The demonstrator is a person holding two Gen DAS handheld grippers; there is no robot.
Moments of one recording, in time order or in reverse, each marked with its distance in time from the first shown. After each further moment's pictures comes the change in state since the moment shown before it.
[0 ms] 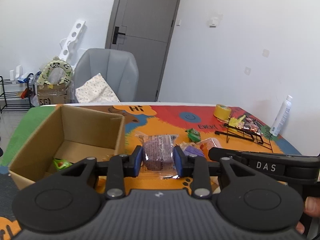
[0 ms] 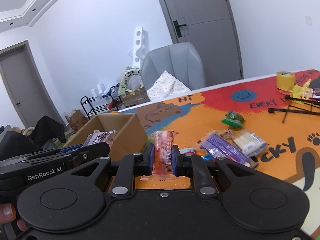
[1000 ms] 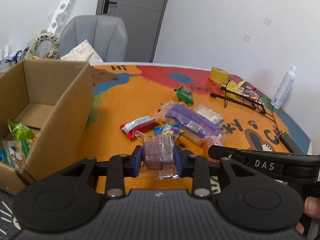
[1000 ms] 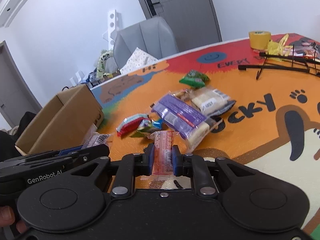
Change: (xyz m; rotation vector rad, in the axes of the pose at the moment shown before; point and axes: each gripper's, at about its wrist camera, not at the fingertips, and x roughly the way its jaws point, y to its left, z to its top) left arm 0.075 -0.036 -0.047 0.007 0.174 -0.035; right arm 0.024 -0.074 -0.043 0.104 0.114 -0.083
